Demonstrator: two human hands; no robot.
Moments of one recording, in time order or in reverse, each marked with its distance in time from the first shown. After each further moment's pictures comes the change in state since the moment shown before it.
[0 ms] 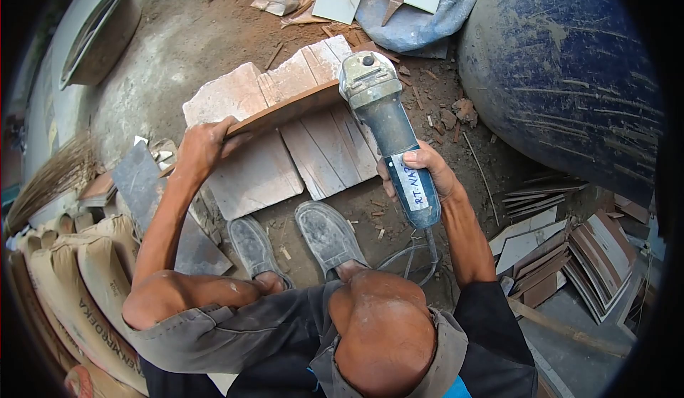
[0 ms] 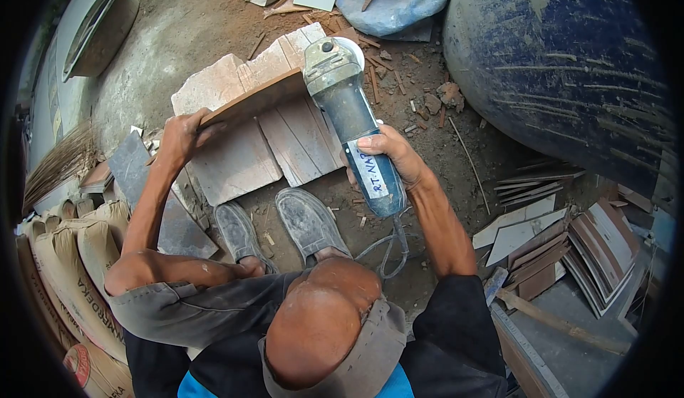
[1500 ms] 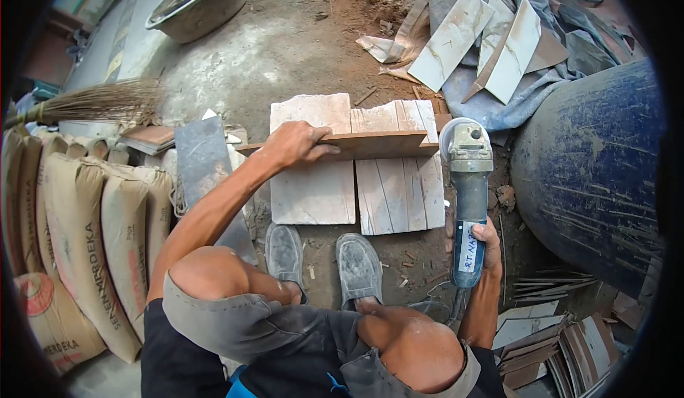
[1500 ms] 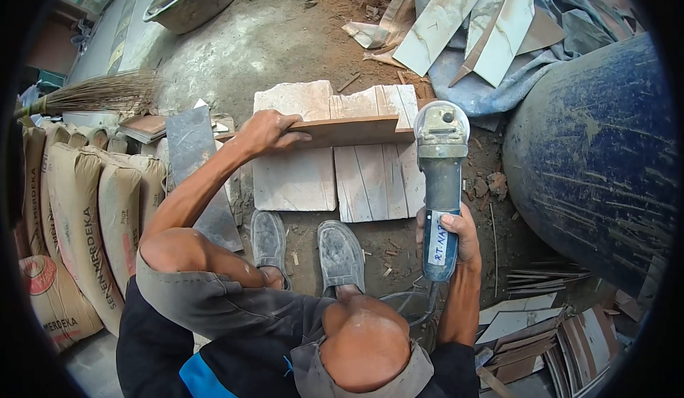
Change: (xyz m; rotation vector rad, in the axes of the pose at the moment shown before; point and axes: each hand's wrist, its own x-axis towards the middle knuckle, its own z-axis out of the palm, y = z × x) left_hand 0.007 -0.013 -0.006 0.000 -0.003 -0.047; right_hand -0.022 -0.019 0.021 -0.022 0.107 -0.078
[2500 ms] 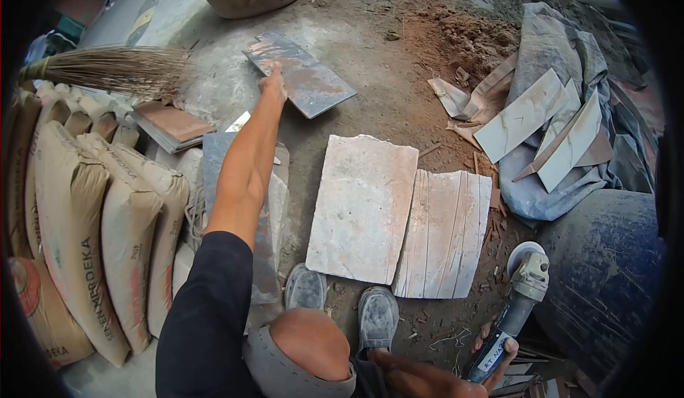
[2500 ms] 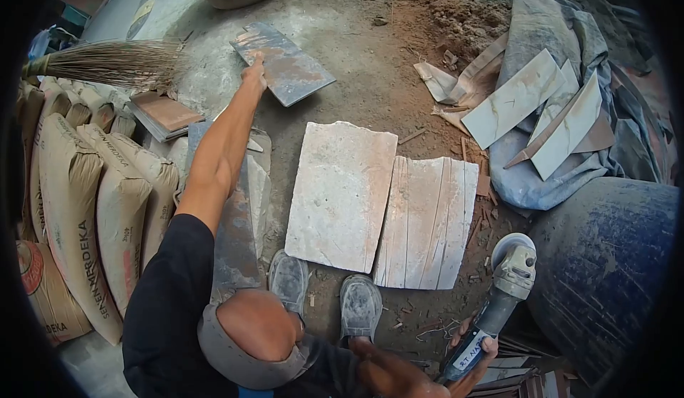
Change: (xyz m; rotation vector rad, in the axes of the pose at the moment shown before) left_hand 0.062 -0.335 0.065 -1.648 1.374 -1.224; right_hand -0.050 0.014 0.001 0.087 0.351 -0.003
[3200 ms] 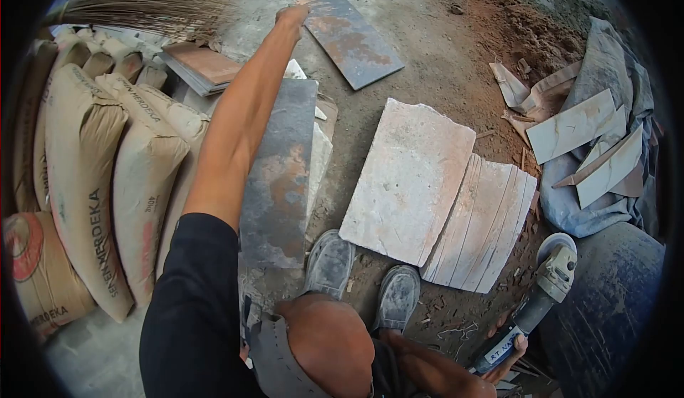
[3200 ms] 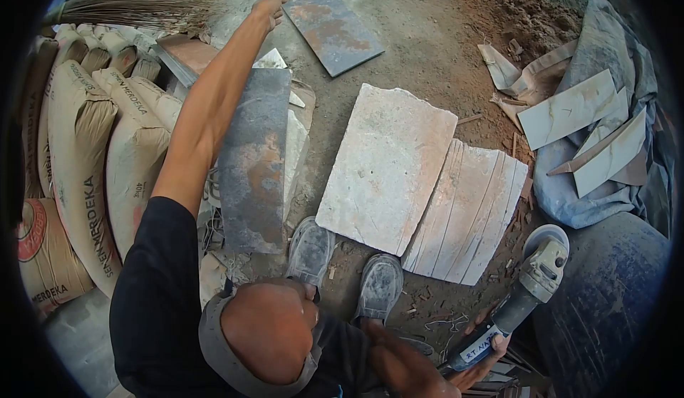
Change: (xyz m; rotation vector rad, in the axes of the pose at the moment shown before) left_hand 0.022 0.090 -0.030 0.851 -0.101 0.016; right_hand 0.019 0.001 0.036 -0.101 -0.066 0.017
